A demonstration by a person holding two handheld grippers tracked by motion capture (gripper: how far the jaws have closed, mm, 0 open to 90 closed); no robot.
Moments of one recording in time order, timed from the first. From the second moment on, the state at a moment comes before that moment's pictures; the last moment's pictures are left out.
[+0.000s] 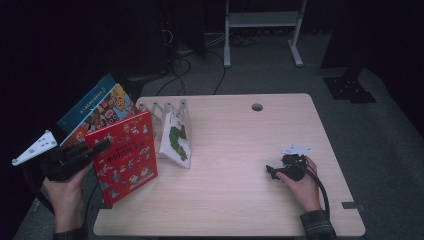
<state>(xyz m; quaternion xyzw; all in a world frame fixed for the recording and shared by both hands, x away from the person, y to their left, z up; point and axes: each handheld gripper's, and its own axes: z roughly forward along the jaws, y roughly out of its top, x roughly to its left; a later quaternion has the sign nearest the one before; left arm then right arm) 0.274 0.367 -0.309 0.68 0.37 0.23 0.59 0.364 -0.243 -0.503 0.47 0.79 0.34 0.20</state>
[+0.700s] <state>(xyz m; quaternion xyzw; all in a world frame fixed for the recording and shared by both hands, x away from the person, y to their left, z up) 0.357 0.331 -0.315 0.64 0.42 0.30 0.56 0.364 -0.244 -0.503 0.47 0.79 0.34 0.20</state>
